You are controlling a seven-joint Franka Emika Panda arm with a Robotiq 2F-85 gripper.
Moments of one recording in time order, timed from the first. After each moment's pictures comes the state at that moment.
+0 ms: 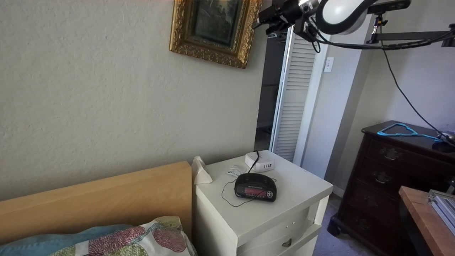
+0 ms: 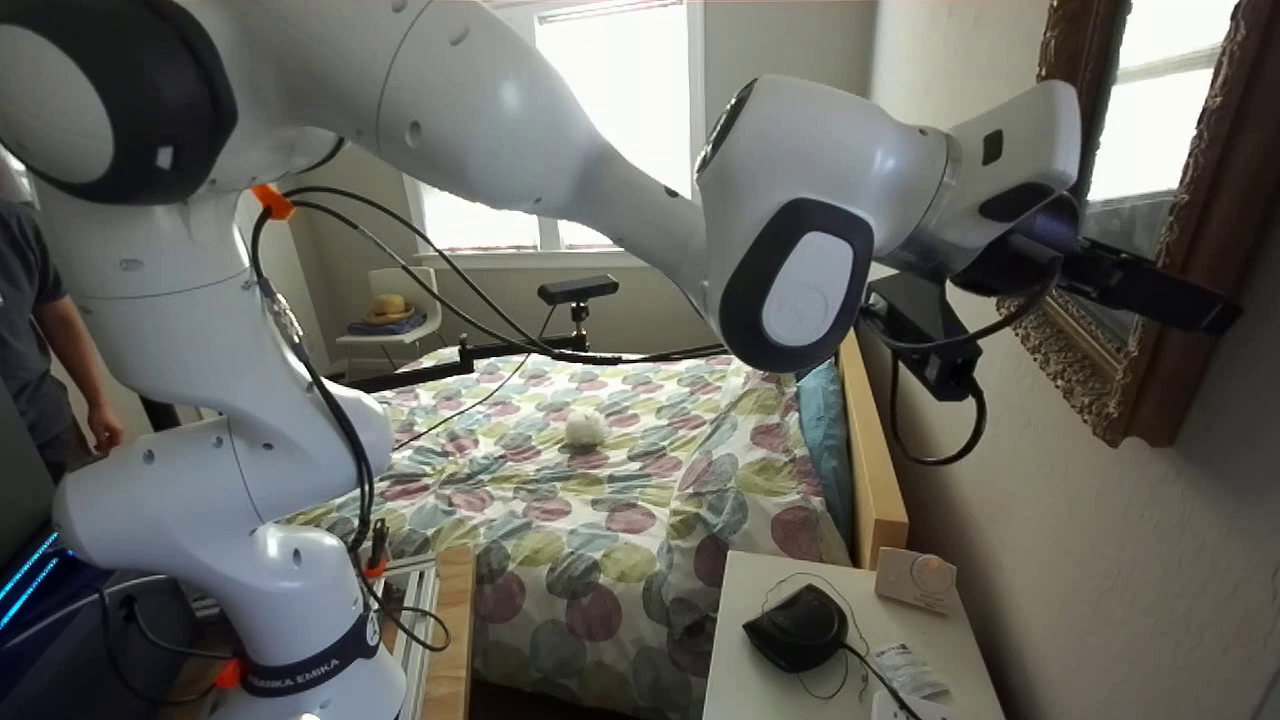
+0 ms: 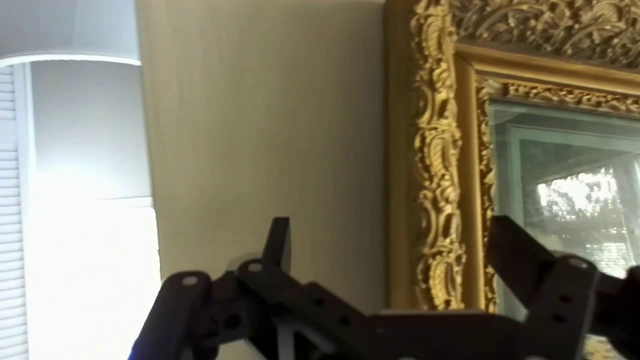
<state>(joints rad) -1.19 0.15 0.85 -2.06 -0.26 3.35 0.19</state>
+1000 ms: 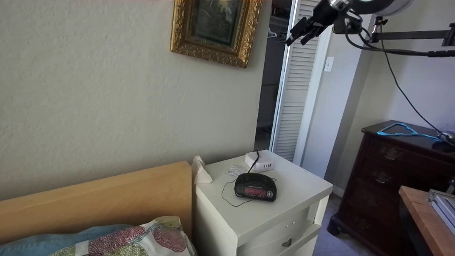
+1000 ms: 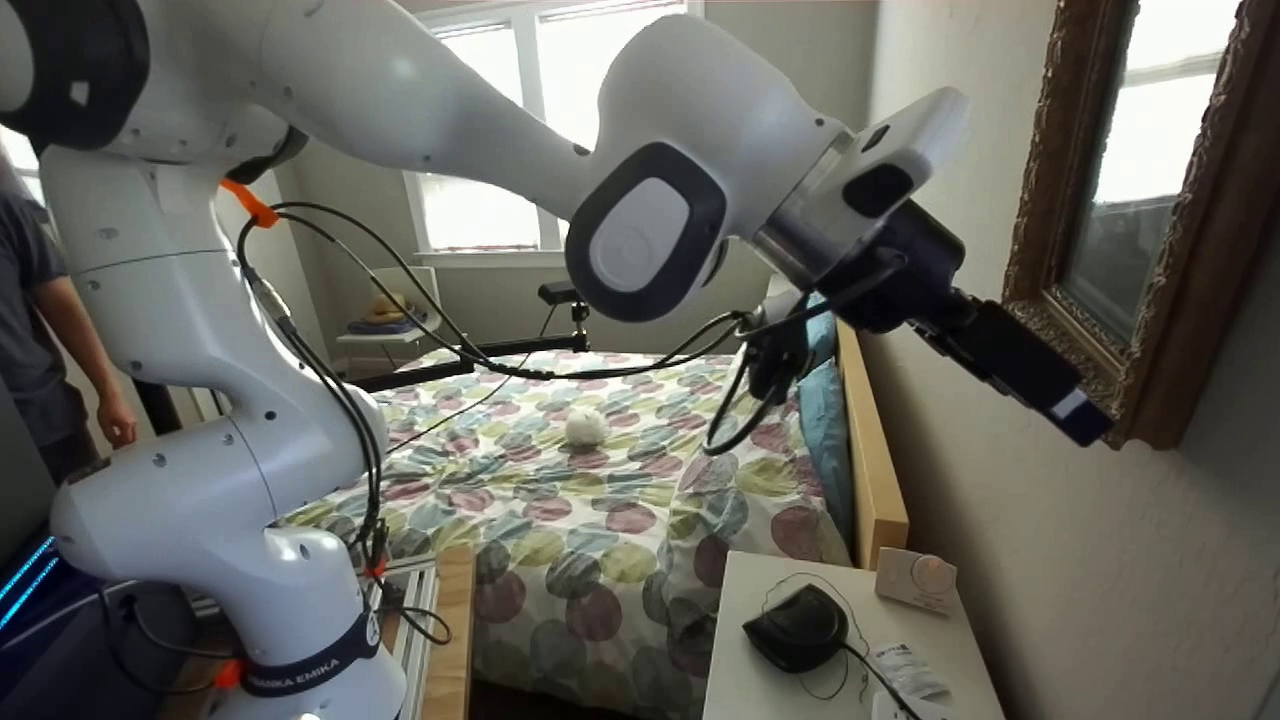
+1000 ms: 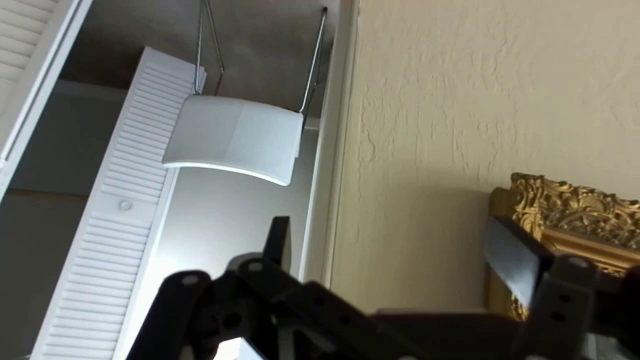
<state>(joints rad) -0.93 -0.24 0.48 -2.32 0.01 2.99 -0.05</state>
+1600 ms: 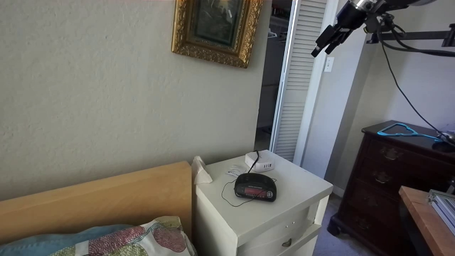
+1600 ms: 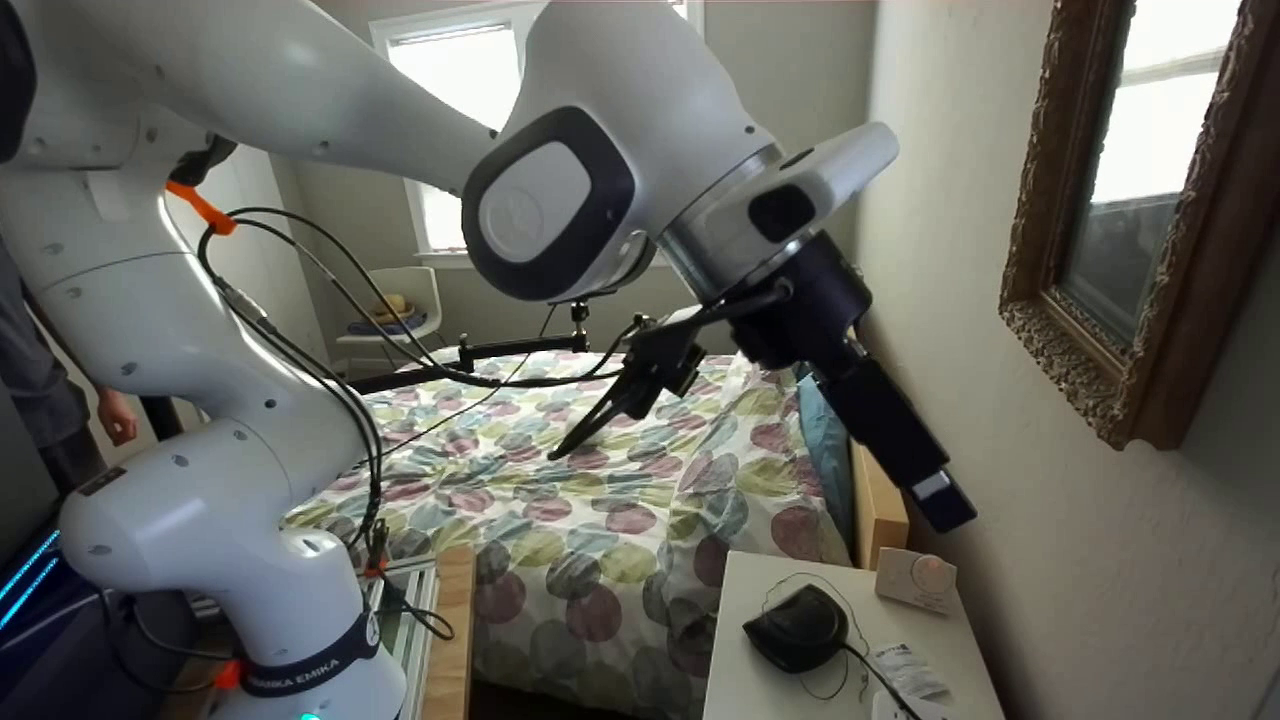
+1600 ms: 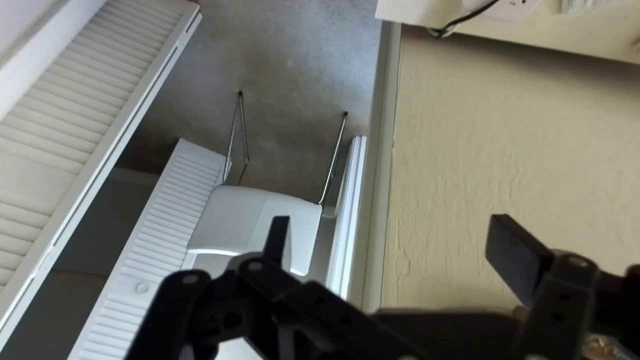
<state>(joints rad) -0.62 -0.38 0.11 -2.42 -0.16 2.71 -0.02</state>
